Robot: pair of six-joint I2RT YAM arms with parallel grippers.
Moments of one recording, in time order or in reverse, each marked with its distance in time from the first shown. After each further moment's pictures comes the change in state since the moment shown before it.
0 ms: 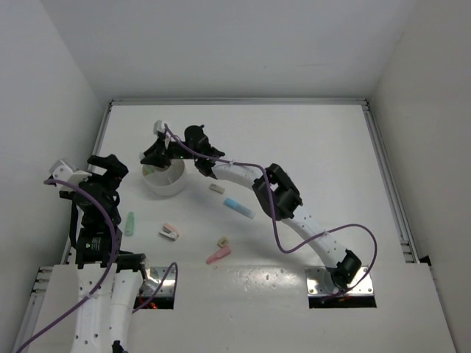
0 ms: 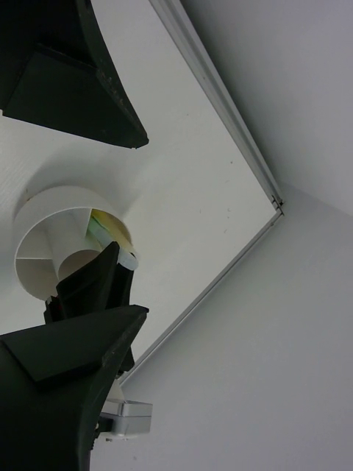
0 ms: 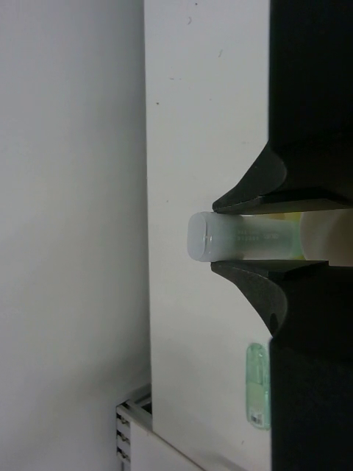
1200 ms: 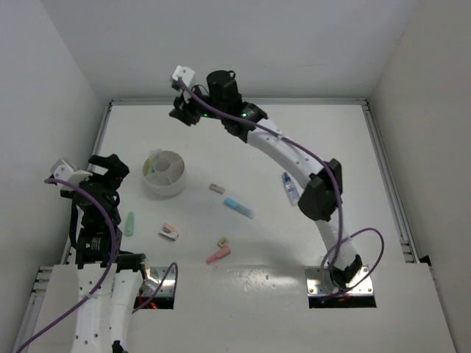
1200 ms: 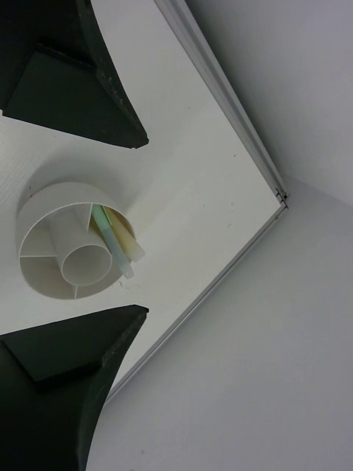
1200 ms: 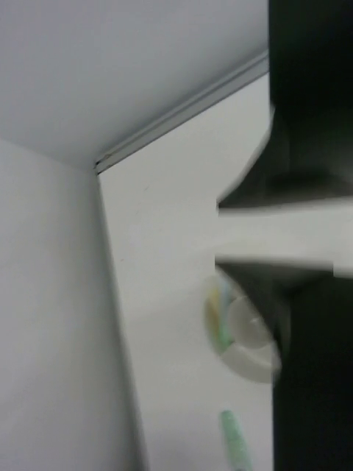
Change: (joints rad) left arm 0.000 0.000 0.000 0.000 0.023 0.000; right arm -0.087 -0.432 0.057 -0.729 0.310 -0.286
